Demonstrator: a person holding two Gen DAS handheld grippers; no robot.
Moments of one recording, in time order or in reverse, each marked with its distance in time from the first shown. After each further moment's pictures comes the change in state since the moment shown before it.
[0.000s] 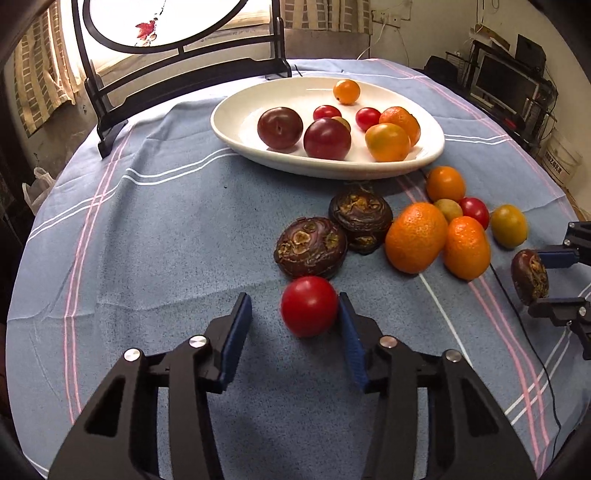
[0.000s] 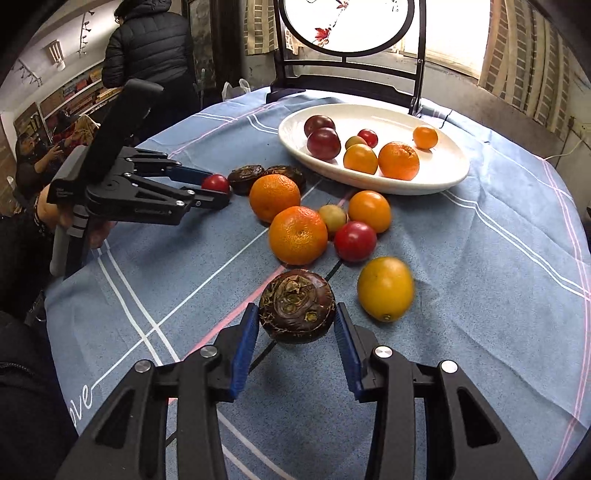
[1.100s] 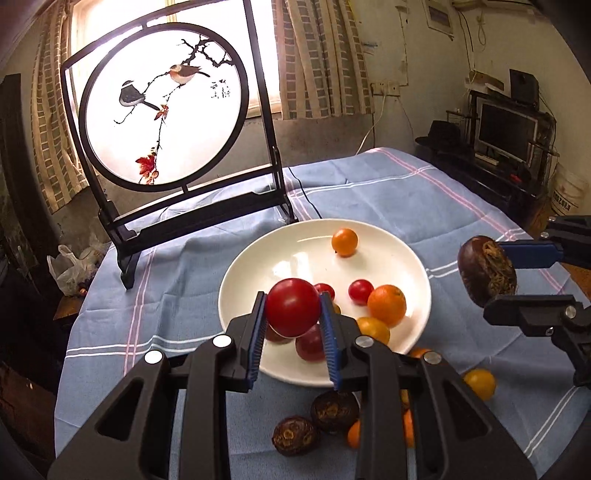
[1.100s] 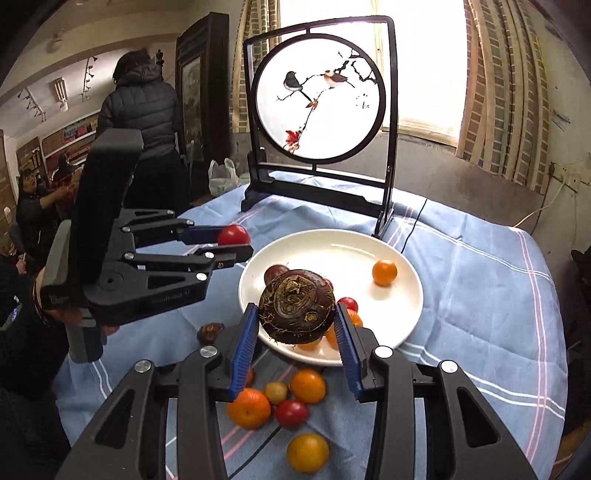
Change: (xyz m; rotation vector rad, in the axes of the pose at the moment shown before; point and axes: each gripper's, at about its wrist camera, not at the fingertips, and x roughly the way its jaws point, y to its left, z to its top) left arm -0.055 -0.031 0.124 0.036 -0.310 0.108; right arm -0.048 -0.053 0.116 0.021 -0.292 -0.040
